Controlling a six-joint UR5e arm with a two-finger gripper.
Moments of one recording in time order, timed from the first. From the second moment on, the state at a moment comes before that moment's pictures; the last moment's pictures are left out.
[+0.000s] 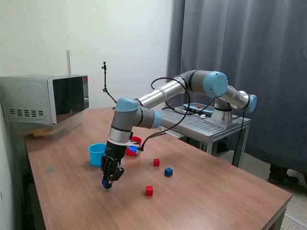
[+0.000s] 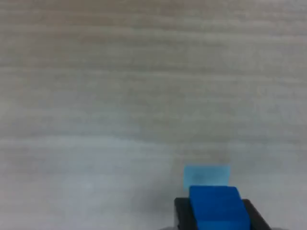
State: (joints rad) arm -0.05 -0.34 0.65 -2.19 -1.56 -3.15
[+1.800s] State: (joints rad) arm -0.23 -0.61 0.95 -2.19 -1.73 -3.10
